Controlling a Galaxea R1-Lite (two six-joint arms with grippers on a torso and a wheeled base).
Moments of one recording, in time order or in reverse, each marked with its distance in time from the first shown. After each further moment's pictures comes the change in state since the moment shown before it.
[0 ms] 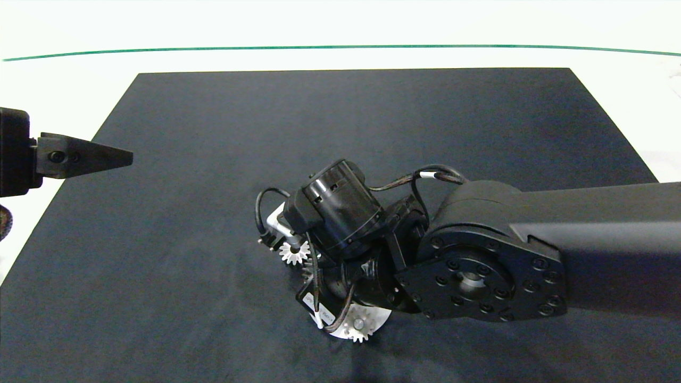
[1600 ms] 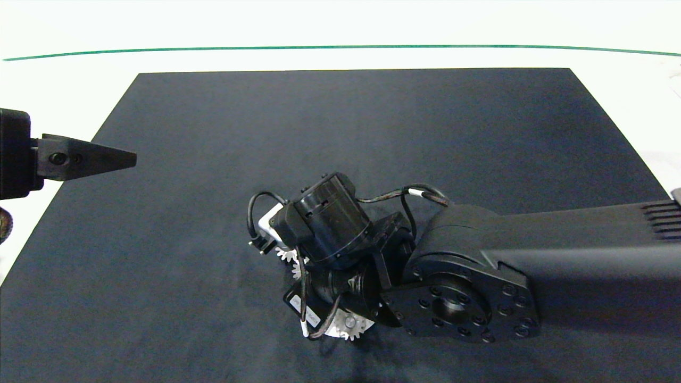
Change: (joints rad) left arm -0.020 0.000 0.001 0.000 0.000 -0.001; right arm 0.014 0.021 0.055 -0.145 -0.019 0.021
